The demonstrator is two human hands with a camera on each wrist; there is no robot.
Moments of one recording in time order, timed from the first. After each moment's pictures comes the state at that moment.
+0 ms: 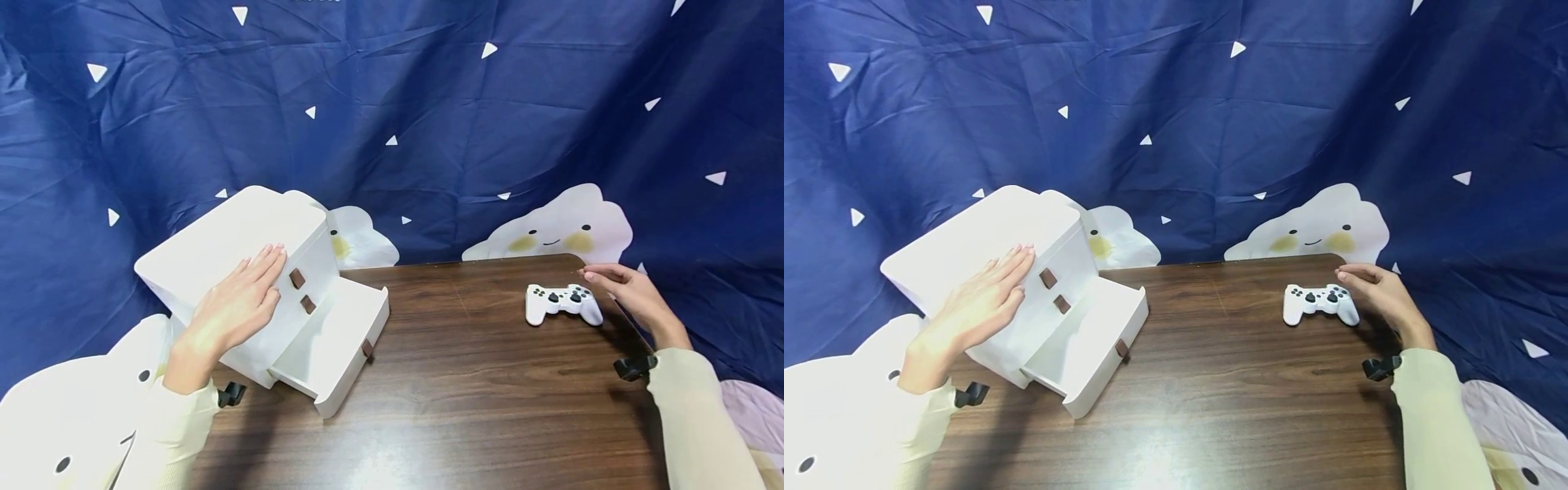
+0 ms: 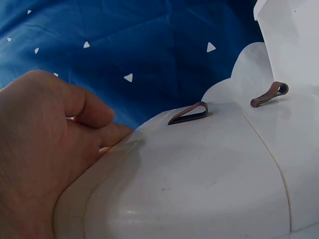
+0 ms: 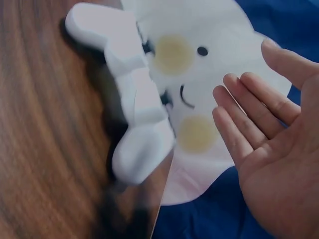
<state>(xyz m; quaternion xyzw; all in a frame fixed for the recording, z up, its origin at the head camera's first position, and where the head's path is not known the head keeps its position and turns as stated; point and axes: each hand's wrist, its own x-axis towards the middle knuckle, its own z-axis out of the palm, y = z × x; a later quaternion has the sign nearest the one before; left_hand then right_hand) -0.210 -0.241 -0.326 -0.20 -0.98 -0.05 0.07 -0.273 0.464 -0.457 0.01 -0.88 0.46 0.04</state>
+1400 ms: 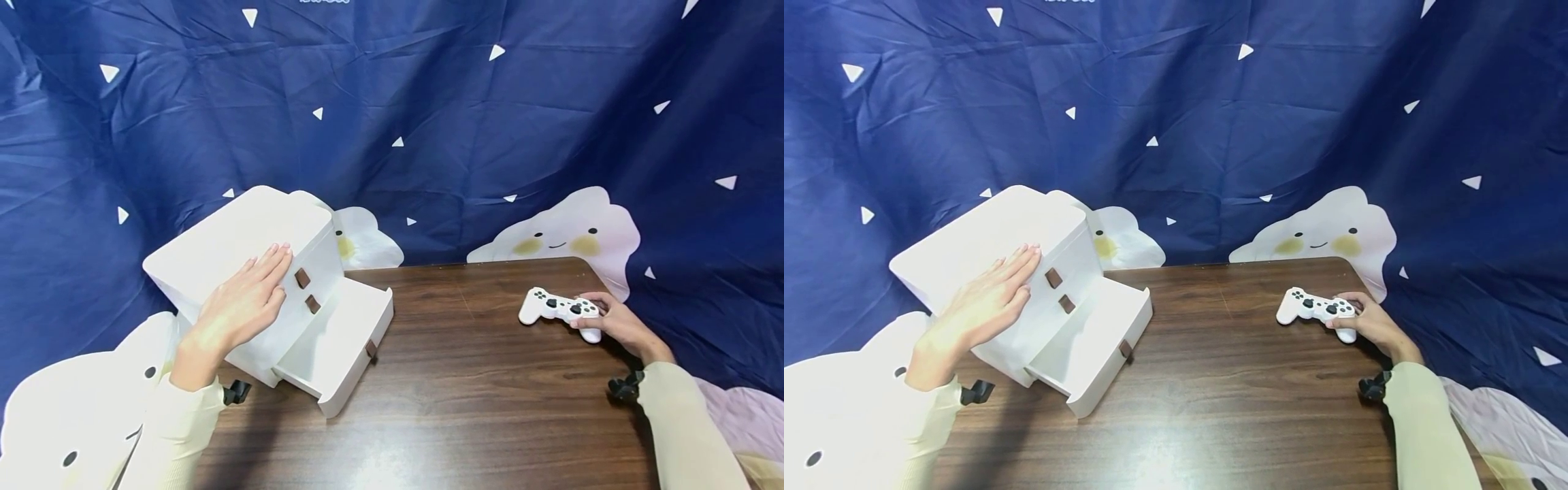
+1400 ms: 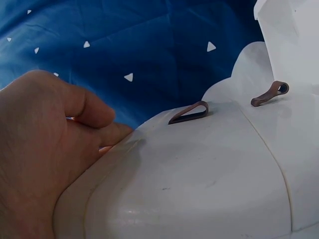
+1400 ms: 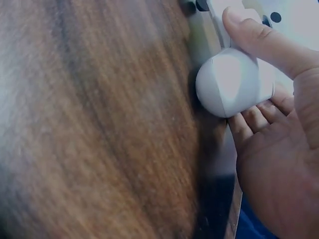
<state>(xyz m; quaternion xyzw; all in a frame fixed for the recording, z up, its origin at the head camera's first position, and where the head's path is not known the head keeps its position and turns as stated) -0.210 -0.240 -0.326 -0.20 -0.98 -0.05 0.07 -0.281 0.468 -0.531 0.02 -0.90 0.44 -0.03</state>
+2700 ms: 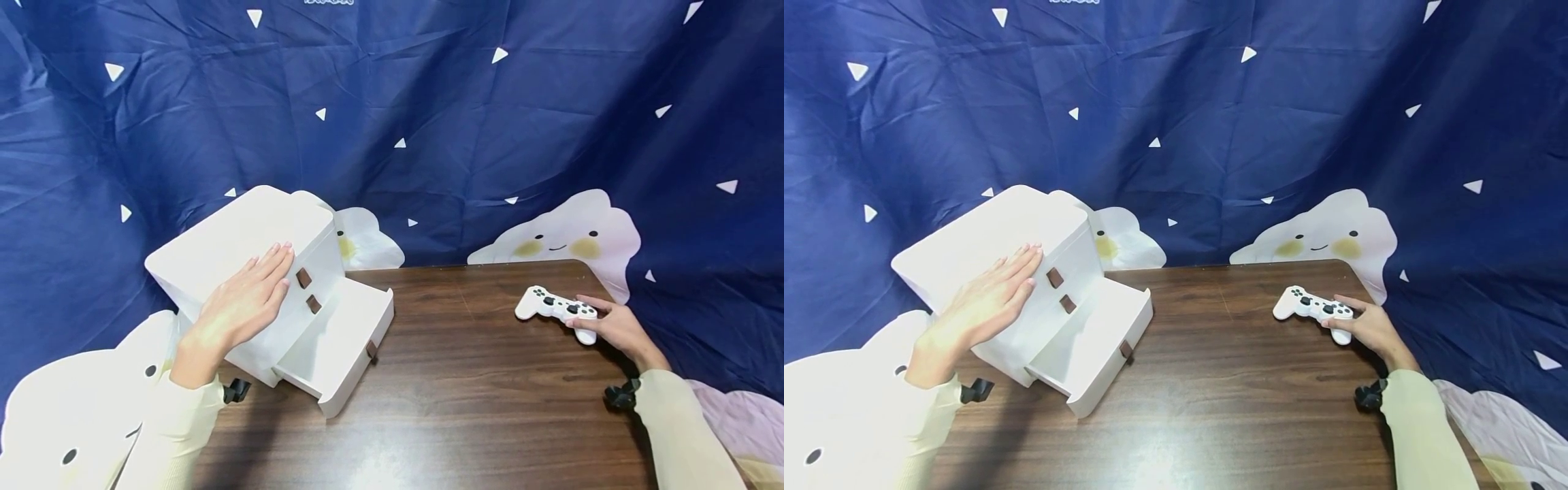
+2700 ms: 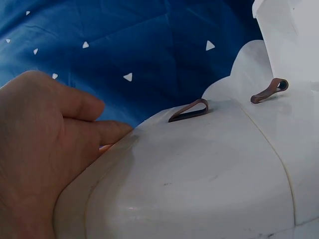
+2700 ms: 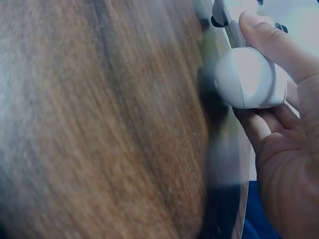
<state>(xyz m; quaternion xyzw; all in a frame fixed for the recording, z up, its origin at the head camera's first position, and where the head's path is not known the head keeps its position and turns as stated) -0.210 -0.242 -0.326 -0.20 -0.97 -0.05 0.07 -0.275 0.457 -0.525 -0.01 -0.93 0.37 0.03</state>
